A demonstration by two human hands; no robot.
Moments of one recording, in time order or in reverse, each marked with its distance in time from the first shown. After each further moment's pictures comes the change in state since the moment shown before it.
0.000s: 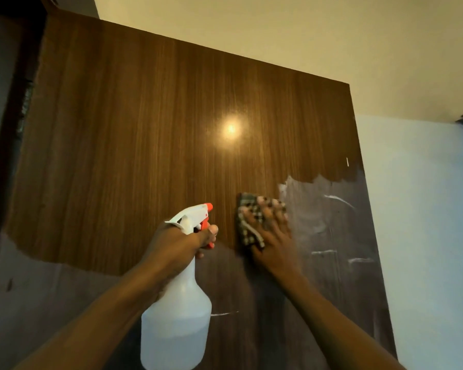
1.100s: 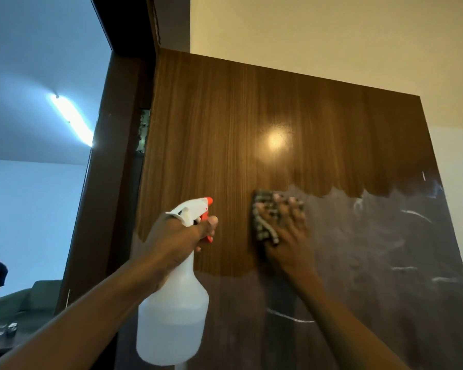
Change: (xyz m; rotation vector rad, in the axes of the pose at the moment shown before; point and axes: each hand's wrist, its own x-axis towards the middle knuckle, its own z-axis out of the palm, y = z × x) left_hand -0.011 -0.019 -0.165 0.052 0.093 0.038; right_hand 0.048 -0.140 0.013 0.005 -0.001 0.008
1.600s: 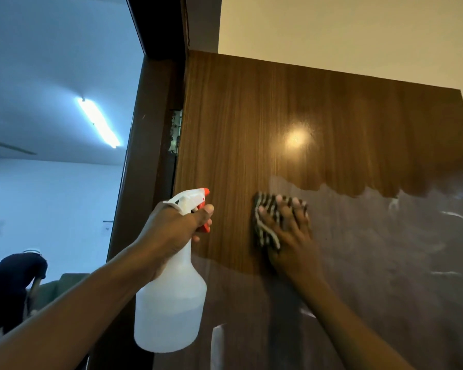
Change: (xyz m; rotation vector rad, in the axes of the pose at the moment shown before) left_hand 0.010 0.003 -0.061 0.015 0.039 0.005; right_hand 0.015 -0.054 0.002 -0.008 0.094 -0.117
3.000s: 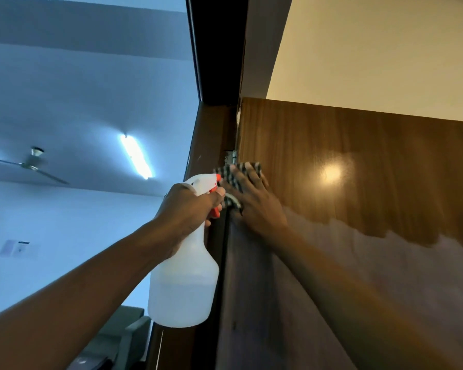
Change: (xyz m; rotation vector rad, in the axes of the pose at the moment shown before) left_hand 0.056 0.042 -0.098 0.063 0.263 0.166; right_hand 0.228 -0.137 0.018 0.016 -0.058 -0.287
